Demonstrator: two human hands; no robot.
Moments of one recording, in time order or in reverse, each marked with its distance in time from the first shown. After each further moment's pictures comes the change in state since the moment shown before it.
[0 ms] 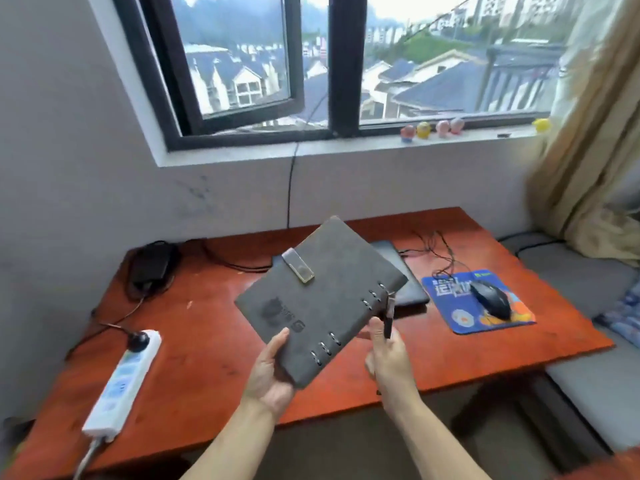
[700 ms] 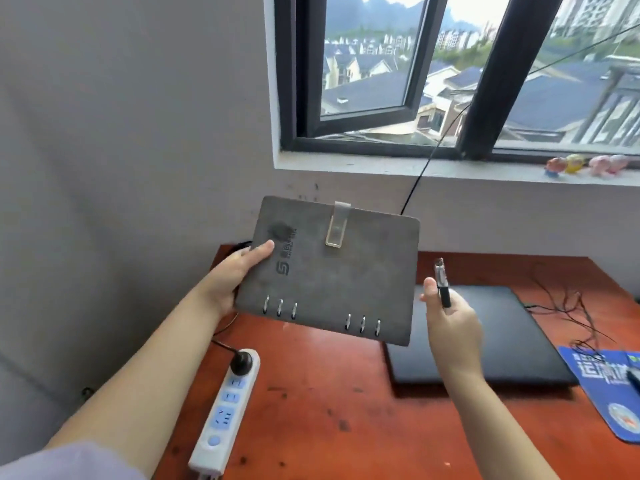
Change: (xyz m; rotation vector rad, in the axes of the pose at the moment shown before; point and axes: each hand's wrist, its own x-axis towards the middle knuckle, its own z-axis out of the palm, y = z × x) left_hand 0.028 0.352 -0.038 0.736 -0.055 0.209; right_hand 0.068 -0.060 0.210 -0.593 0.148 -0.370
